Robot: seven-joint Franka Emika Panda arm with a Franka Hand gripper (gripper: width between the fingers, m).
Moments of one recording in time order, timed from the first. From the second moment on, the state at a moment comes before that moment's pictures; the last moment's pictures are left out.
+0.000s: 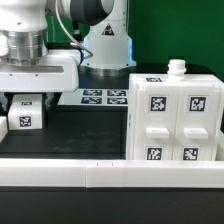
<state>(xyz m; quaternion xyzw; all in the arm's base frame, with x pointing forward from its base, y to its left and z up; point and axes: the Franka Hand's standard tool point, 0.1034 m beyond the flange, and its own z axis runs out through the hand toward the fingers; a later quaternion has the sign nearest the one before) 0.416 -0.181 0.010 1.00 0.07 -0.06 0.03</state>
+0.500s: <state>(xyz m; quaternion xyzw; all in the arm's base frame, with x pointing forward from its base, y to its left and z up) 0.441 -0.143 0.077 1.00 0.08 -0.04 0.00</state>
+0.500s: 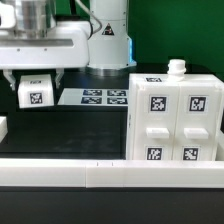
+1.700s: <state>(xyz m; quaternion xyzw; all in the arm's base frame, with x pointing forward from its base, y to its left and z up) 0.530 -0.038 0.172 1.00 0.03 -0.06 -0.02</state>
